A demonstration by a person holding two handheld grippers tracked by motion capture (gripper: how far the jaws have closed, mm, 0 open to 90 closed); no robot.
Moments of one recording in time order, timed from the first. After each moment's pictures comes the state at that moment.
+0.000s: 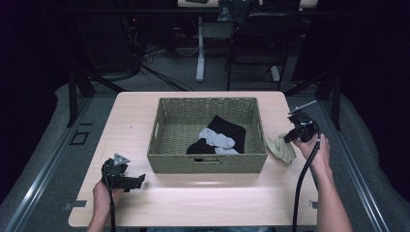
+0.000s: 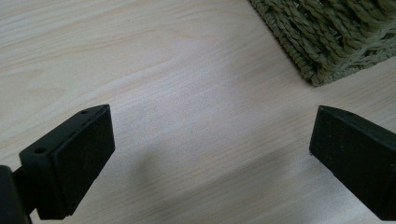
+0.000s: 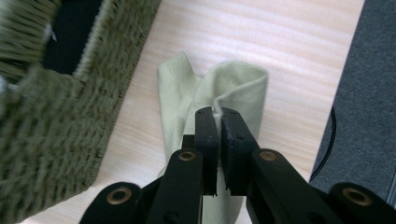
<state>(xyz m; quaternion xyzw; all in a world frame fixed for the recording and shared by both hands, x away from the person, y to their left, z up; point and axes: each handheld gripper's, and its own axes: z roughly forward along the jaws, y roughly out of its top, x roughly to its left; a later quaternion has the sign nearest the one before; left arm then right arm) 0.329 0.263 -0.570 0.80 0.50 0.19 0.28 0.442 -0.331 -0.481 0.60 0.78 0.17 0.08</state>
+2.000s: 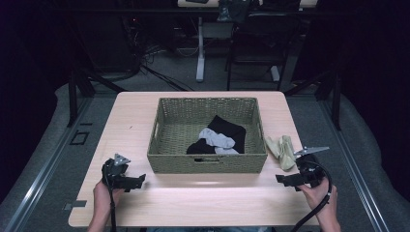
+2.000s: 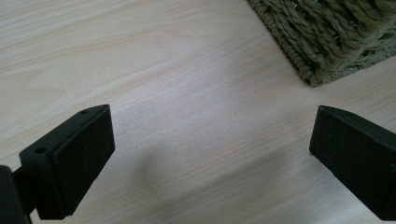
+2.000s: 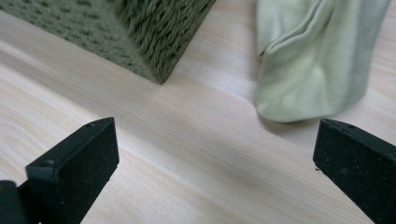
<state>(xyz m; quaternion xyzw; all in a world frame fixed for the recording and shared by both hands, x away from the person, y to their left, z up) 0.328 0.261 -0.569 0.80 0.50 0.19 0.28 0.311 -0.323 -0.517 0.52 0.80 0.28 0.10</state>
